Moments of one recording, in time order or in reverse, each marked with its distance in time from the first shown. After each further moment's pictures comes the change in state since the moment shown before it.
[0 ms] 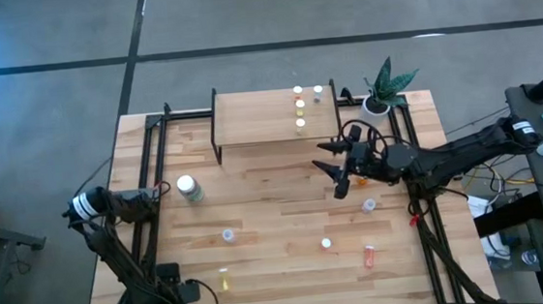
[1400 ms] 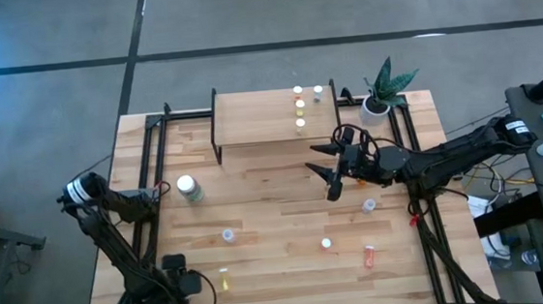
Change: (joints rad) left arm 0.024 -0.151 -0.104 0.093 -0.243 0.044; right arm 0.000 0.083 0.033 0.075 -0.010 -0.041
